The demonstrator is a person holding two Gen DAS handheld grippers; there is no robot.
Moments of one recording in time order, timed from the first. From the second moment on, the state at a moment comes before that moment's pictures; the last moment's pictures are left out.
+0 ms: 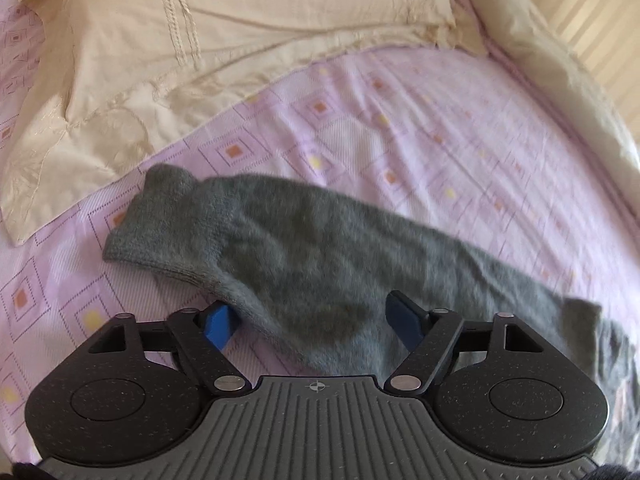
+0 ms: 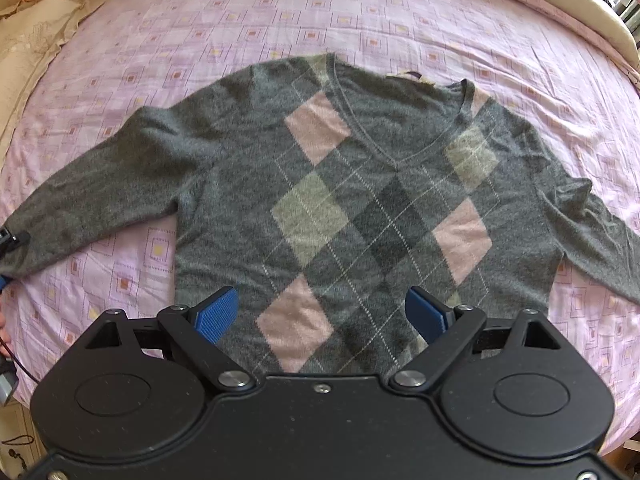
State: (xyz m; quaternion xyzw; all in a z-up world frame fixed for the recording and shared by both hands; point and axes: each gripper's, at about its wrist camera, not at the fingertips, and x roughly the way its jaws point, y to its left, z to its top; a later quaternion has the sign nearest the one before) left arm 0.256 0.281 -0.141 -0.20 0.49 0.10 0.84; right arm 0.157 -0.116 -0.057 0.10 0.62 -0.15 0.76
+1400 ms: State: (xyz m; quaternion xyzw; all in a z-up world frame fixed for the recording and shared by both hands) left arm 0.170 -0.147 -0.053 0.11 0.30 -0.32 0.89; right arm -0.004 -0.285 -0.062 0.20 0.59 -0.18 0.76
